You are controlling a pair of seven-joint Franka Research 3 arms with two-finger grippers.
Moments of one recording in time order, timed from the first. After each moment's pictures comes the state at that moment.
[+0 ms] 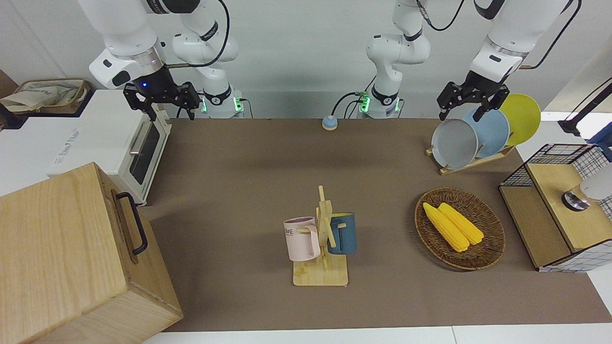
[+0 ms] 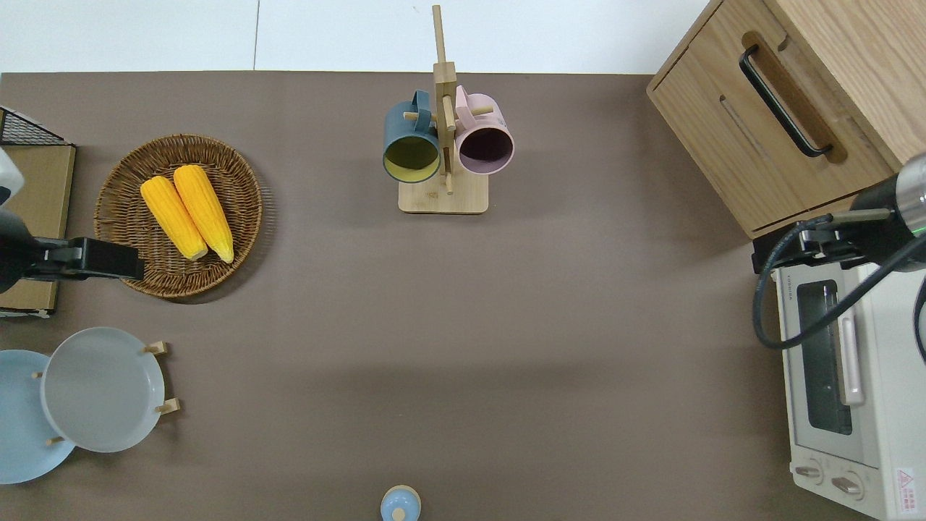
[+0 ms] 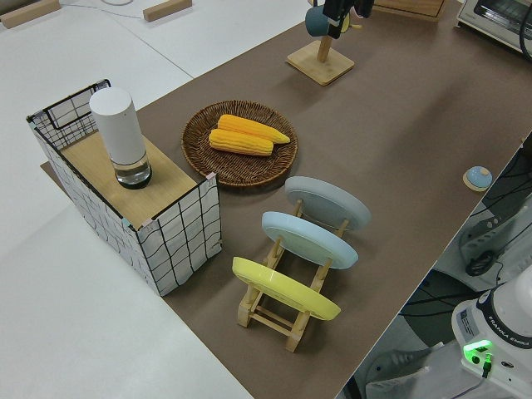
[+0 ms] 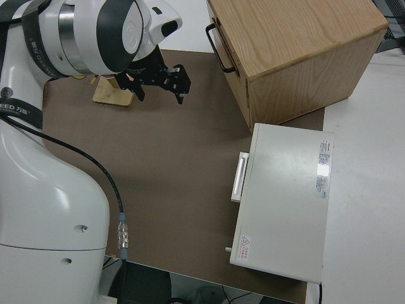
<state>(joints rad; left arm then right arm) -0.15 -0.02 0.12 -1.54 -0.05 1.54 0.00 -0.05 0.10 0.13 -1.36 -0.01 1.38 0.07</state>
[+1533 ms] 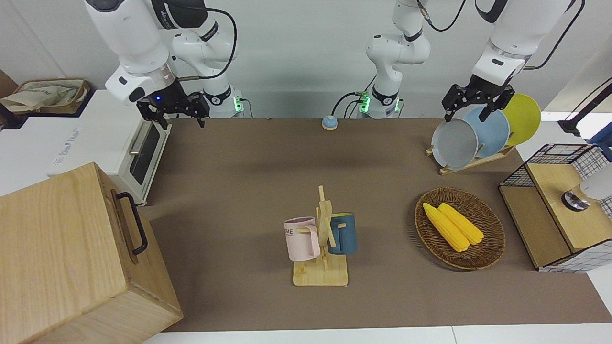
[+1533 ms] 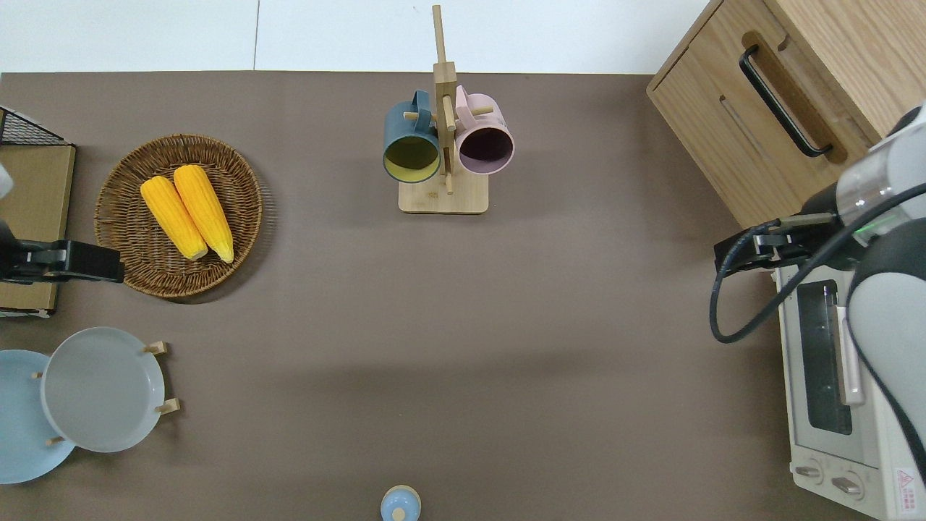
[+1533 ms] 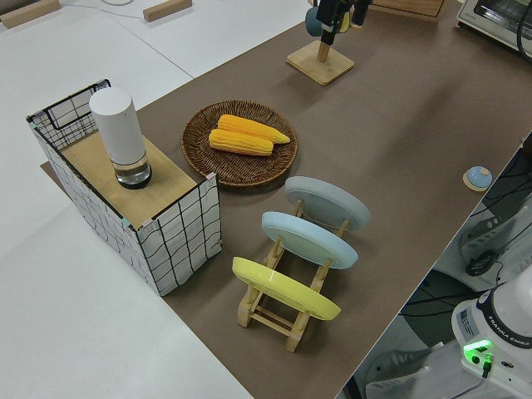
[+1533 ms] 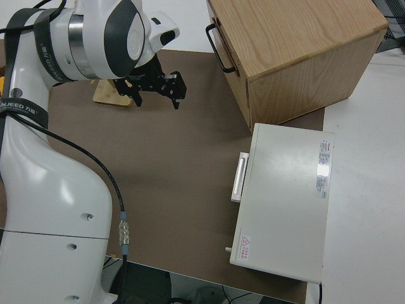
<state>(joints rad) -0.15 -0.01 0.14 -1.54 0.00 1.53 0.02 -0.04 0.12 0.15 -1.44 0.02 1.44 0.07</state>
